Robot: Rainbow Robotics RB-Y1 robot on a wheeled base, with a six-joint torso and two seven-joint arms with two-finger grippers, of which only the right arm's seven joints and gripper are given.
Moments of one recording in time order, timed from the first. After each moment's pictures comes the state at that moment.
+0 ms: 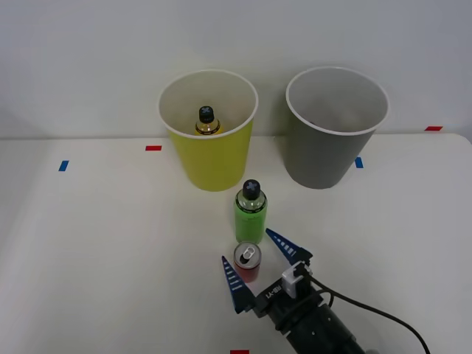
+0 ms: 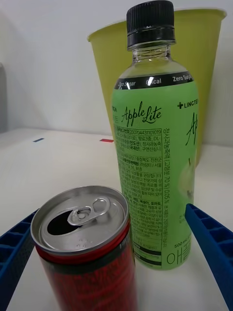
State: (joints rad) arm 0.15 -0.37 0.70 -1.55 -0.25 -0.49 1.62
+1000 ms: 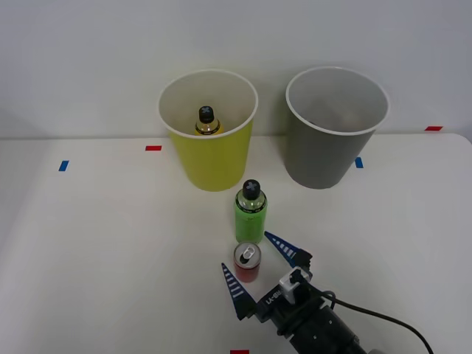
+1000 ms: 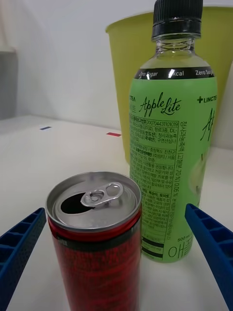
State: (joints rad) arm 0.14 -0.40 0.72 -1.55 -0.22 -0.48 1.64
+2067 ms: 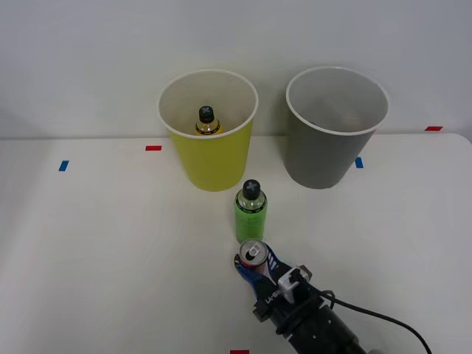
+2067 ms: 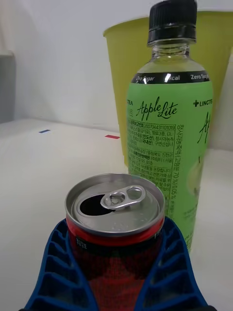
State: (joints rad) arm 0.15 -0.40 0.72 -1.55 -0.23 -0.50 1.65
